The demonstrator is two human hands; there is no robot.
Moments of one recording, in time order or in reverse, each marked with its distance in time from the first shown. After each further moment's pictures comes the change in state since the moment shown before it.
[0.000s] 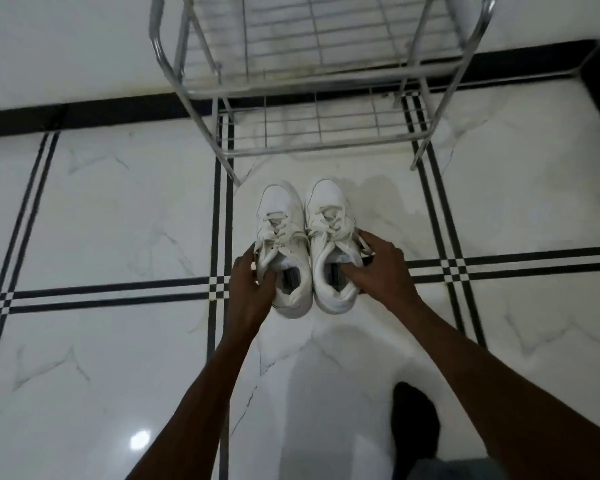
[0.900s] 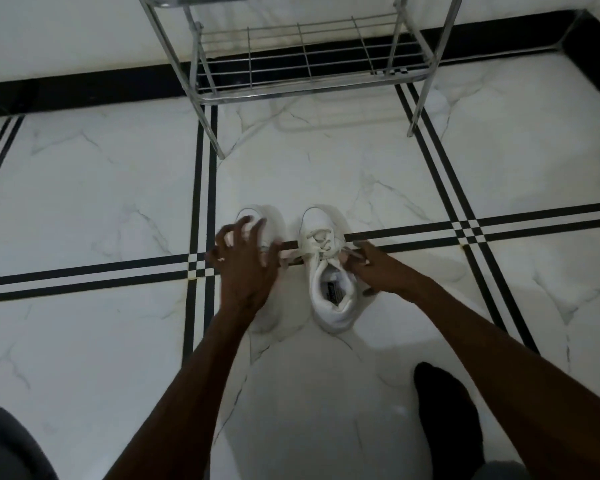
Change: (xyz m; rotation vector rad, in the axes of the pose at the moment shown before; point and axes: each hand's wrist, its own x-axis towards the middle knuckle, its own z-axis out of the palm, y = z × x) left_hand 0.019 -0.111 0.040 0.697 0.209 0.400; right_hand -0.005 0.122 0.065 0.081 -0.390 0.194
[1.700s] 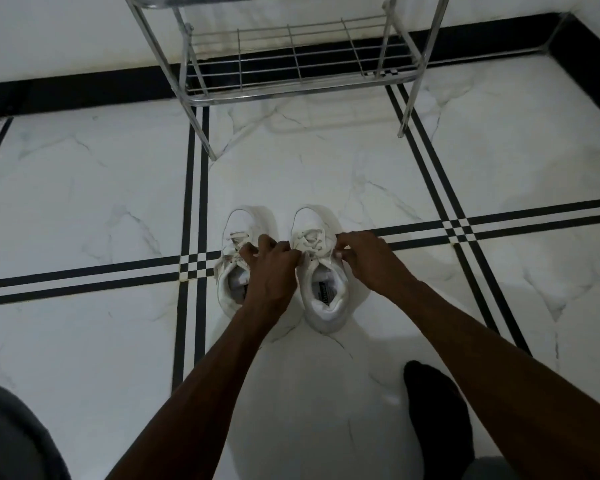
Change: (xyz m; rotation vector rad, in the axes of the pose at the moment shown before) left_hand -0.004 0.041 0.024 0.292 -0.285 0.257; right_hand 0.024 0.010 0.000 -0.621 0.359 -0.516
